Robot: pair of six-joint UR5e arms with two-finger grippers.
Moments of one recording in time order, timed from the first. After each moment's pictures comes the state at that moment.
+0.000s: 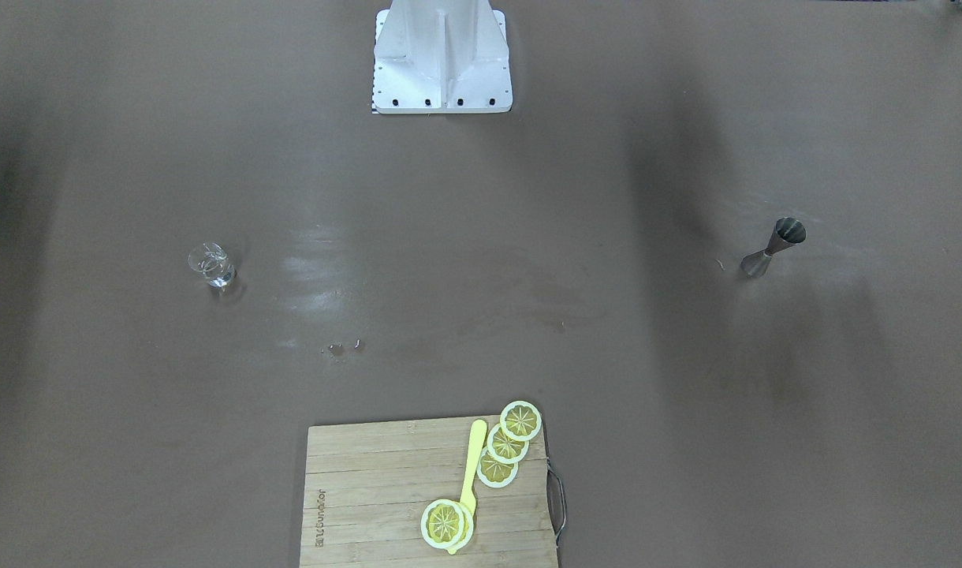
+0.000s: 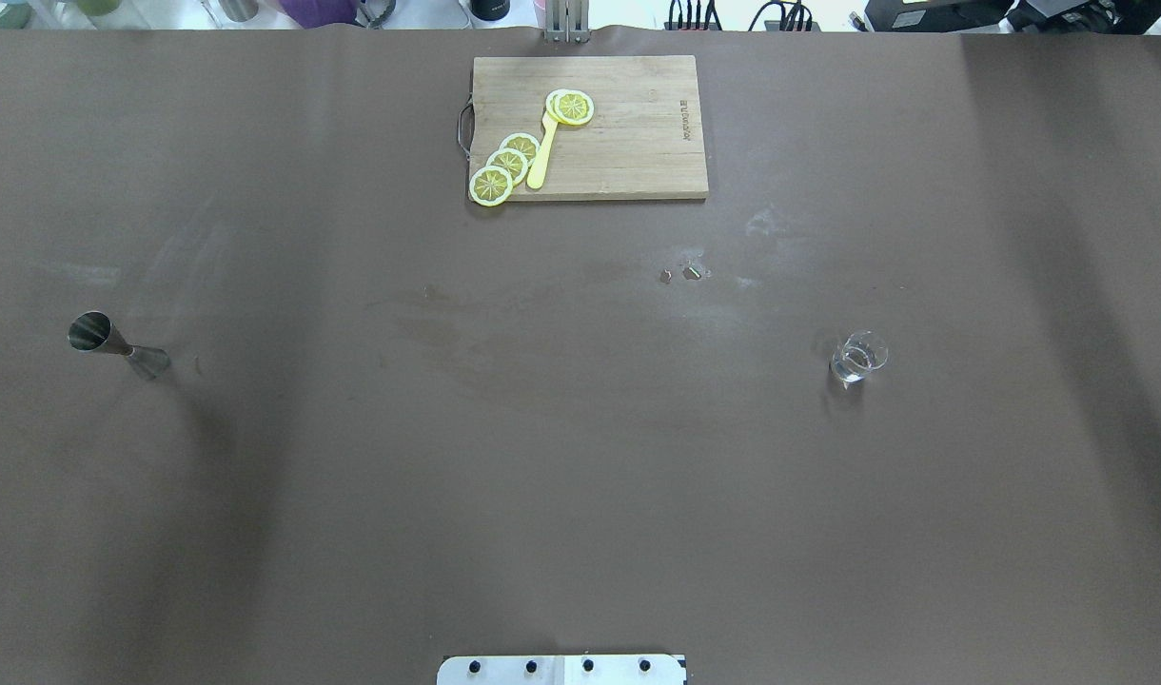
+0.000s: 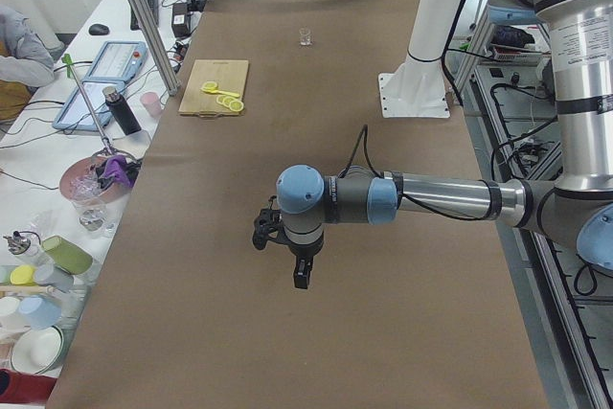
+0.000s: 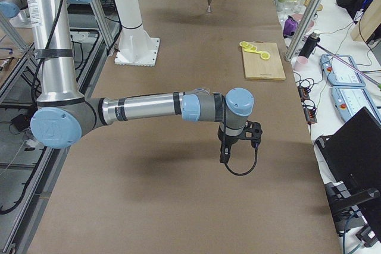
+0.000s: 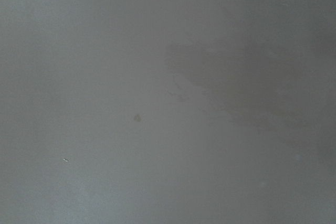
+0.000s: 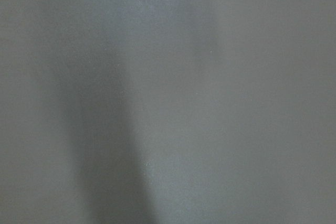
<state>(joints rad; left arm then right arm) -1.56 -1.35 -1.86 -1.47 -2.34 0.14 1.53 -1.49 1.65 -1.71 2.32 0.16</state>
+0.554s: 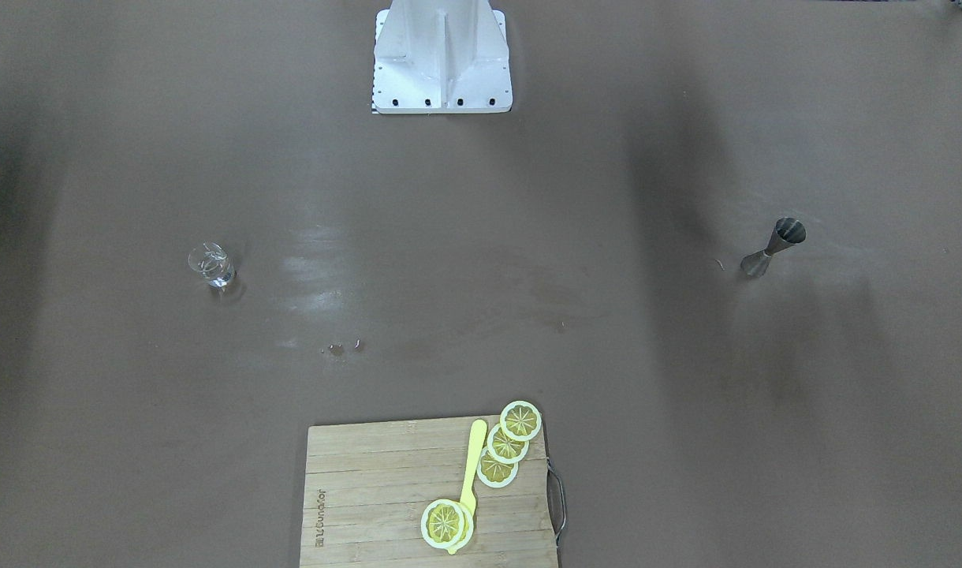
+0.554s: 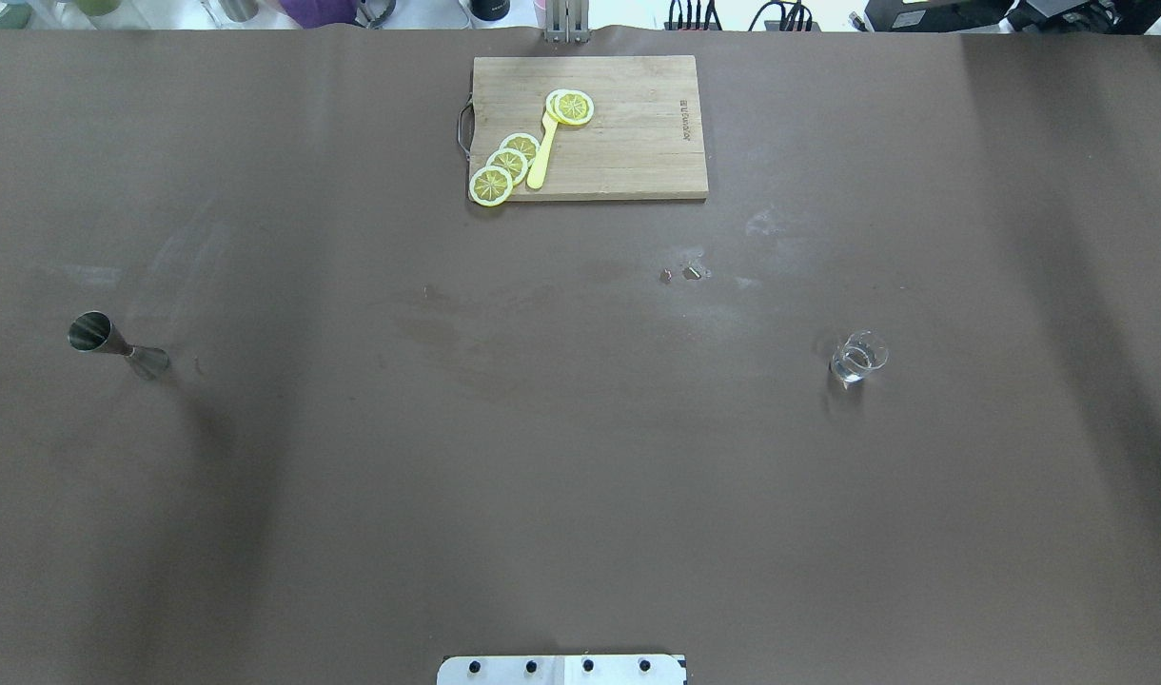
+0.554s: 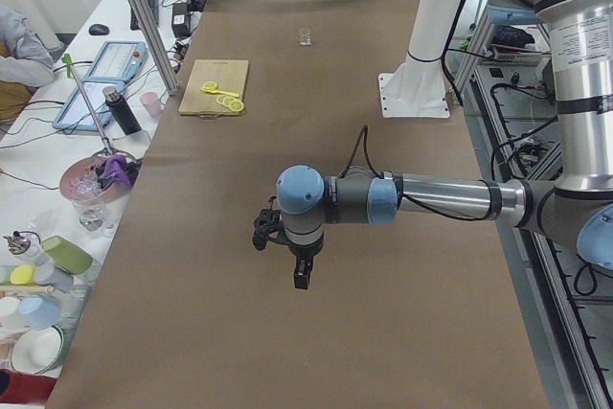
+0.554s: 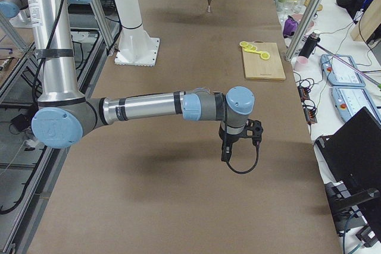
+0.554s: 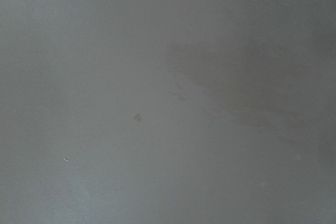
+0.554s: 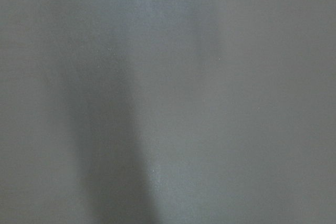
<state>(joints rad) -1.56 -1.35 -1.86 -1.47 -2.34 0.14 1.52 -1.48 1.64 -1.68 2.33 0.16</state>
